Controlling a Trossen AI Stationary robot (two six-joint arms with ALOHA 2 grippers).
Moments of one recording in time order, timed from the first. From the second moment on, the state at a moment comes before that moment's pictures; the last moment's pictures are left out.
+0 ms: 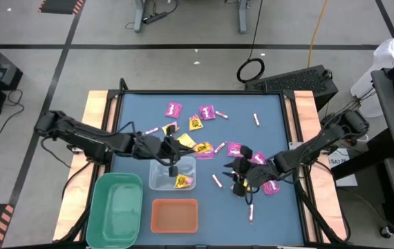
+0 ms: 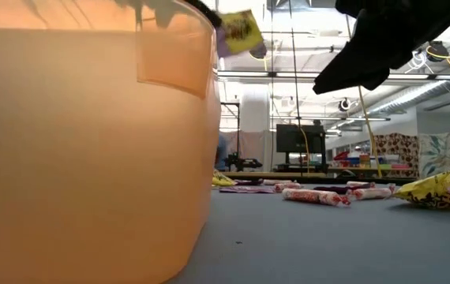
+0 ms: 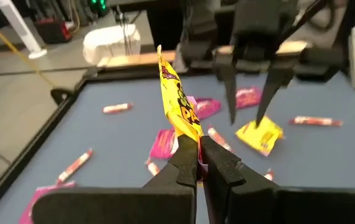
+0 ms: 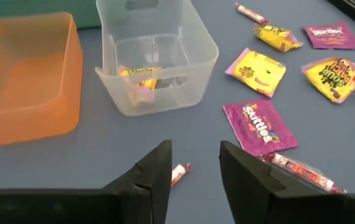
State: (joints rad) left arm -0.21 1.32 0.89 0.10 -0.30 0.04; right arm 0.47 1.35 0.71 -0.05 0.55 0.47
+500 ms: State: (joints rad) left arm -0.26 1.24 0.89 -0.07 -0.35 0.15; right arm 0.47 1.48 0.71 0.19 0.55 0.42
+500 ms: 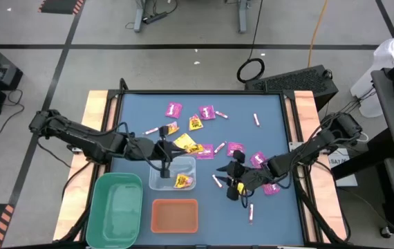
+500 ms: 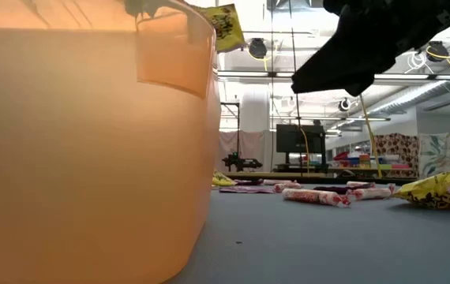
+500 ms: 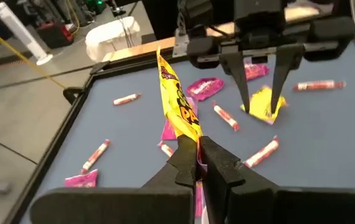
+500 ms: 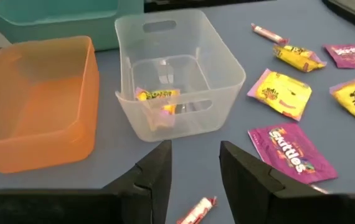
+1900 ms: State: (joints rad) left arm -0.35 1.24 0.89 -0.07 -0.43 0.42; right arm 0.47 1.50 0.71 0.21 0.54 0.44
